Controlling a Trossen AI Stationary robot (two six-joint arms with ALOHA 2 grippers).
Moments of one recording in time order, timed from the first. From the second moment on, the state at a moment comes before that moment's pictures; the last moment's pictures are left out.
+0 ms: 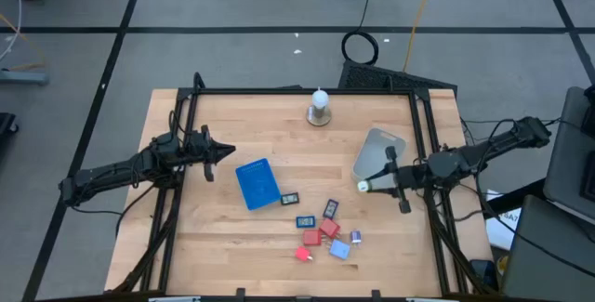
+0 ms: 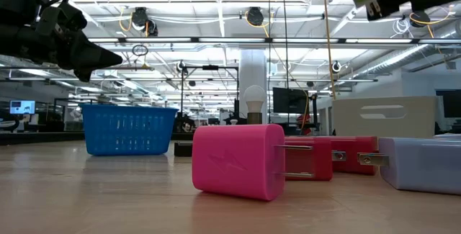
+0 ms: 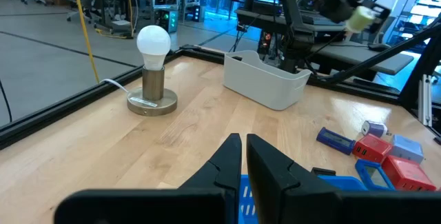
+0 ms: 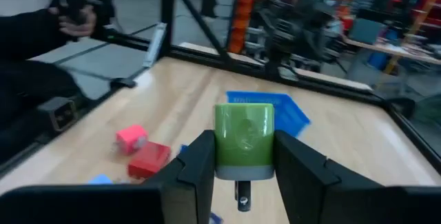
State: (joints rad) left arm 0.32 0.12 0.02 0.01 0.12 -0.13; right arm 0.36 0.53 0.33 0.06 0.19 -0.11
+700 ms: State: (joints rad) left arm 0.32 0.12 0.02 0.01 0.12 -0.14; right arm 0.18 0.33 0.41 -0.34 0.23 0.04
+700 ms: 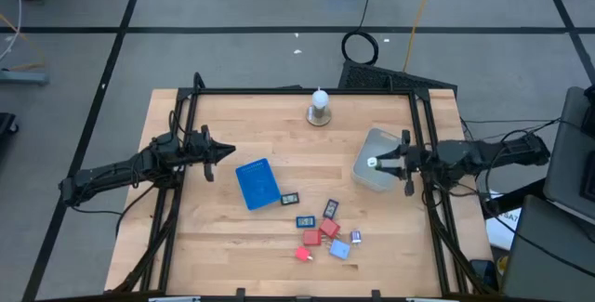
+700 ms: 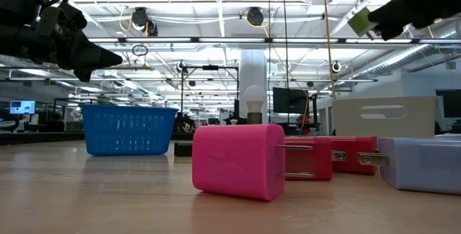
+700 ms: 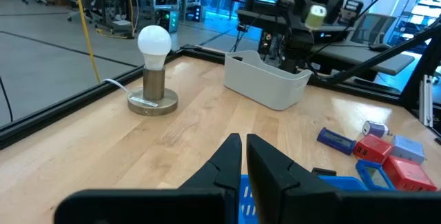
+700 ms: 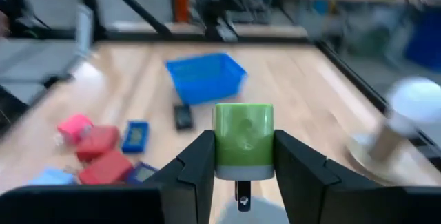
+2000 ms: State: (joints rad) left arm 0.32 0.12 0.02 0.01 0.12 -0.13; right arm -0.11 1.22 0.66 -0.84 0.18 0.24
